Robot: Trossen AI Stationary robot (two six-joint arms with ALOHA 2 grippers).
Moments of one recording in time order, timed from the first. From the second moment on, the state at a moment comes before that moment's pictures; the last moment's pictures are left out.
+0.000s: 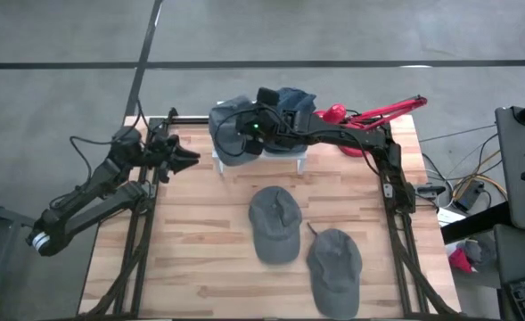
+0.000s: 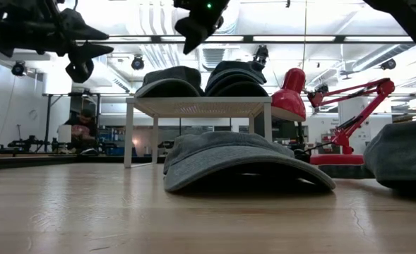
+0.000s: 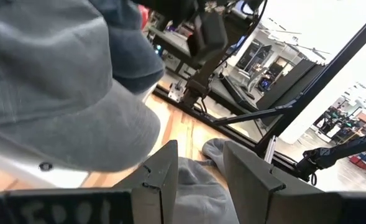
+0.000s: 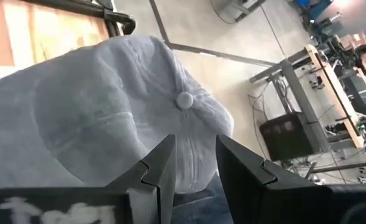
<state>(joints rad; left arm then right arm) 0.85 0.41 0.39 -0.06 0.82 -0.42 -0.18 2.08 2.19 -0.77 0.62 -0.34</state>
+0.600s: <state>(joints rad) 0.85 0.41 0.39 -0.11 0.81 -0.42 -0.18 2.12 2.20 -0.67 0.46 -0.35</state>
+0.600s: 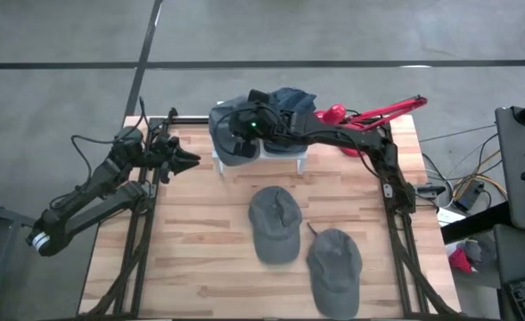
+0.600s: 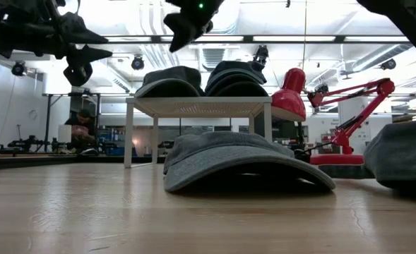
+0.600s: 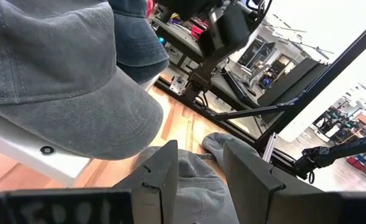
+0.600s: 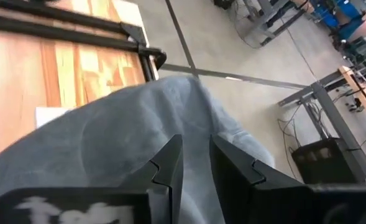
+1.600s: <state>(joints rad) 0.85 0.41 0.39 -0.11 0.81 -0.40 -0.19 2.14 2.20 -0.83 0.53 -0.26</state>
